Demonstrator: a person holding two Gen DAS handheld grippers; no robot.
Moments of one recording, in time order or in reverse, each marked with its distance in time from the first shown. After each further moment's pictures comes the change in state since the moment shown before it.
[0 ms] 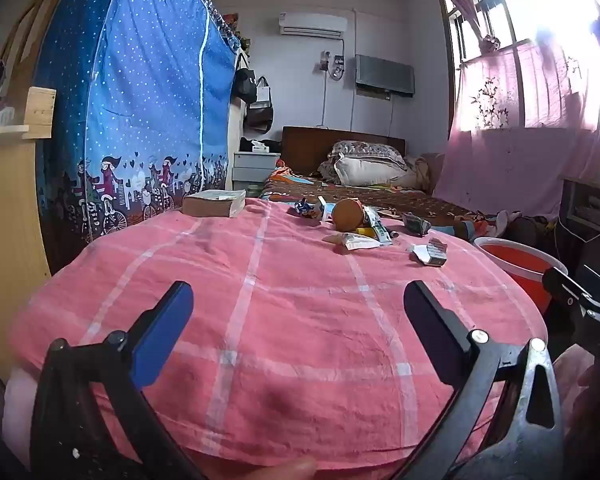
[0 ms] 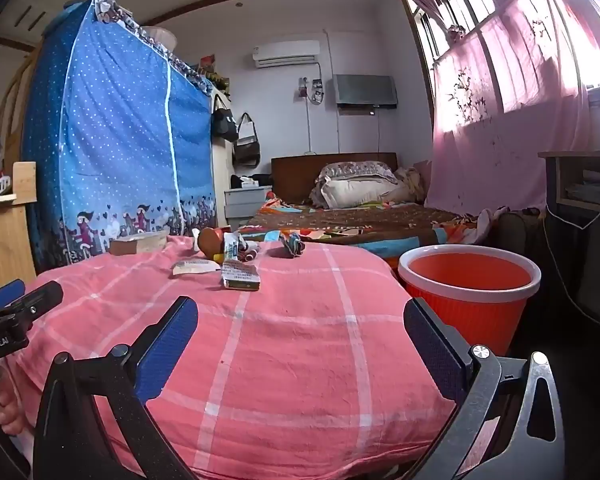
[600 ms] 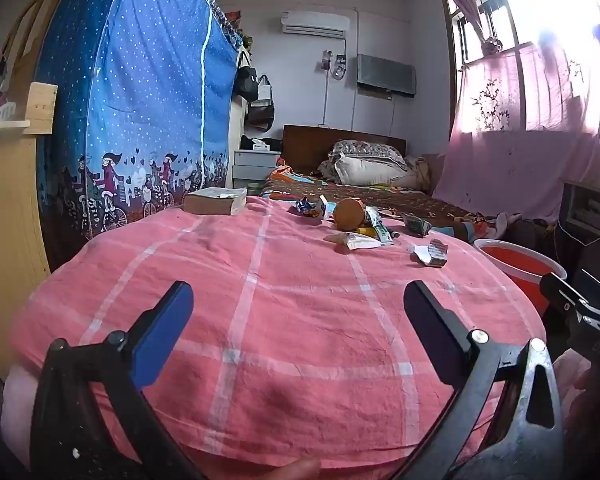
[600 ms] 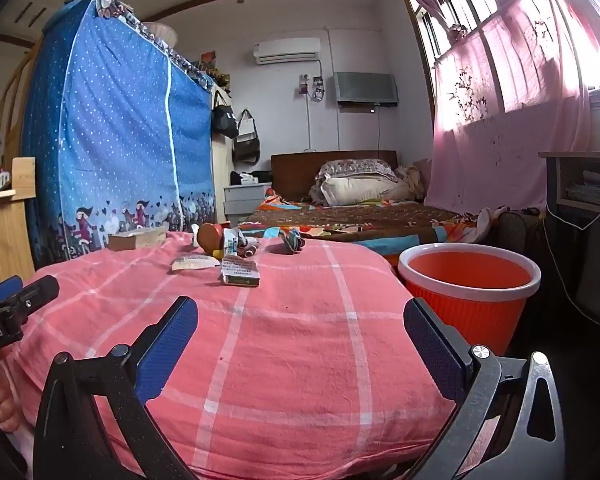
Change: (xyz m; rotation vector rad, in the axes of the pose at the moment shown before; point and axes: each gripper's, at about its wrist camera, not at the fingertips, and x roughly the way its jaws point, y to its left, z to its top) left arm 0.001 0.003 -0.001 -0.009 0.004 0.001; right arm 0.002 0.001 -0.001 -0.009 0.010 -0.002
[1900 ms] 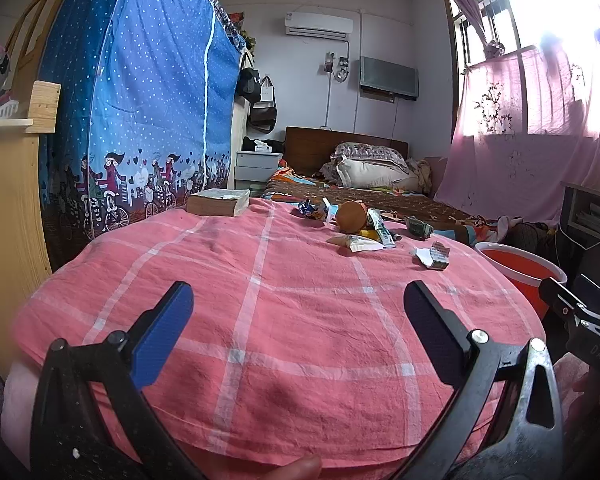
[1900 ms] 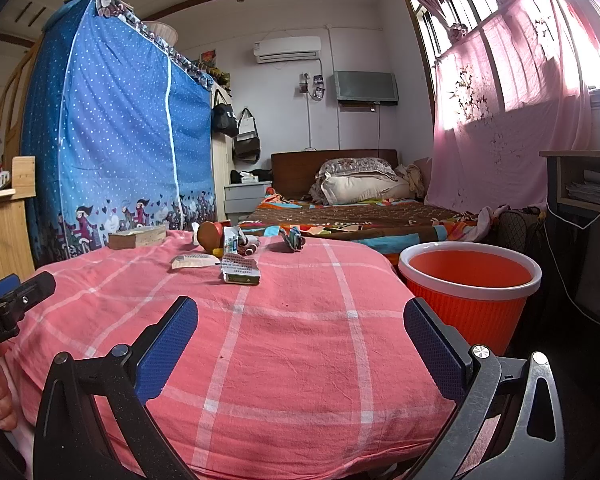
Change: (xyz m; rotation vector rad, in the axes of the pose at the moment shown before) left arm -0.001 0.003 0.000 -0.009 -0.002 -0.001; right arm 0.001 0.001 -0.001 -0.004 0.004 -0.001
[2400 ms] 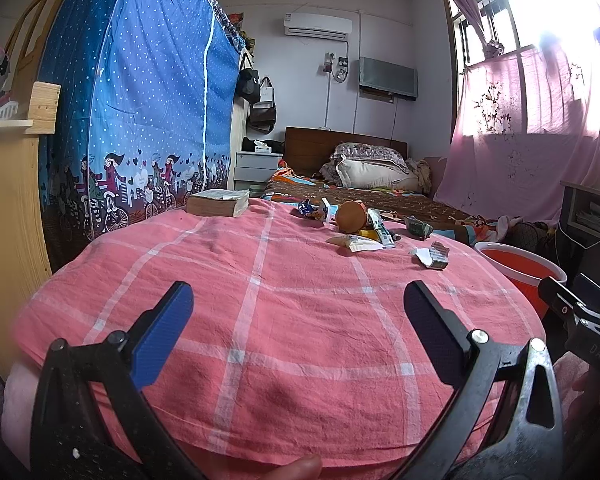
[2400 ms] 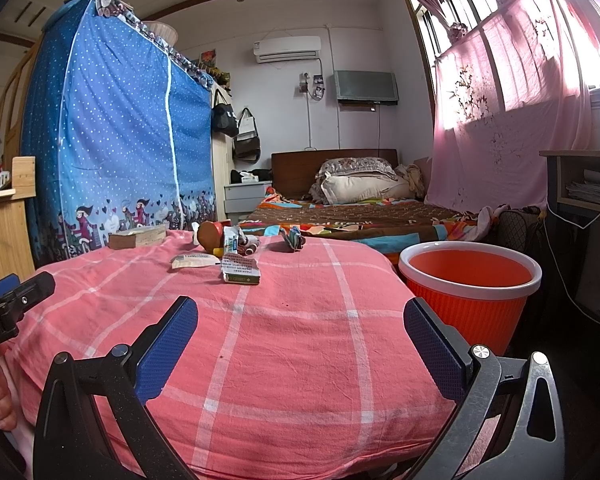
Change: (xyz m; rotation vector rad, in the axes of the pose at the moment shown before) left arm -0.002 0.000 0.001 0.000 -0.002 0.000; right arm 0.000 0.000 0.000 0.001 0.001 0.000
